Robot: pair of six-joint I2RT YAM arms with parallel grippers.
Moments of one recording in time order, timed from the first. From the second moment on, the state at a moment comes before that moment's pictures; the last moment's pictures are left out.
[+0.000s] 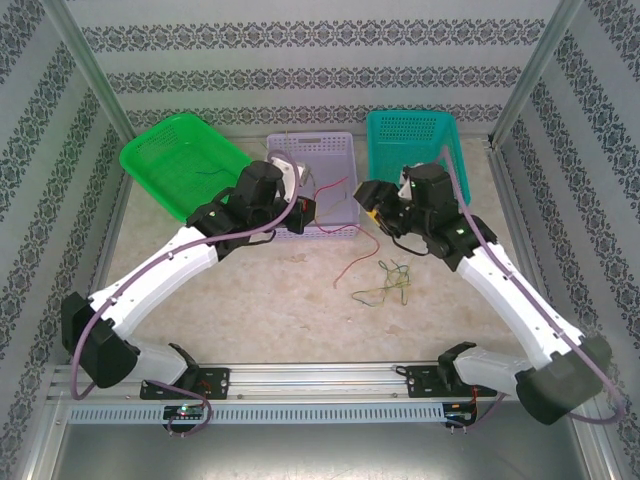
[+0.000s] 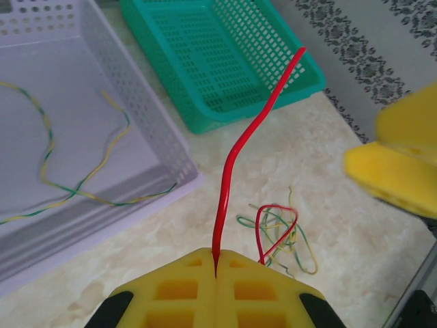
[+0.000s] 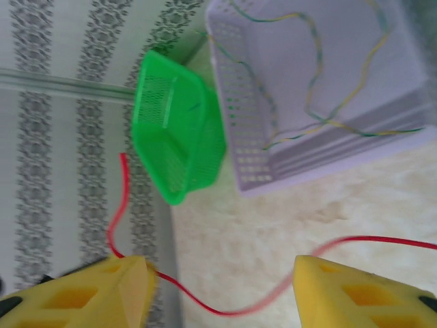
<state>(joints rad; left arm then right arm) -0.64 1.40 1.32 -0.49 0.16 -0.36 0.45 1.18 1.12 -0.45 -0.30 1.16</state>
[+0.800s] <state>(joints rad) -0.68 1.56 1.47 -0.41 0.26 -0.39 0.42 1.35 1.26 -0.32 -0.27 1.36</state>
